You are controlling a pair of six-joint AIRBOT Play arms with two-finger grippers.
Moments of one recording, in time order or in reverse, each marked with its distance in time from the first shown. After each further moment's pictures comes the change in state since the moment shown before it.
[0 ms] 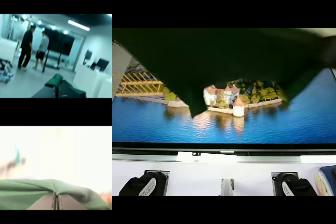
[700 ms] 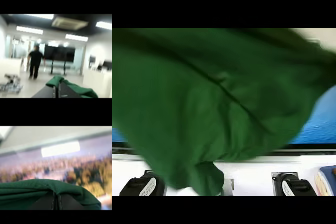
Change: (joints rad) left arm 0.032 0.005 0.060 0.003 -0.132 0.153; right arm -0.061 -0.056 -0.001 -0.094 0.364 0.048
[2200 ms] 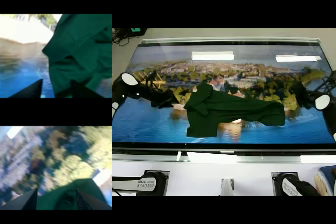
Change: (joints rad) left arm 0.009 -0.768 -0.590 -0.181 -0.505 0.029; right arm -0.203 -0.415 -0.495 0.113 -0.565 0.224
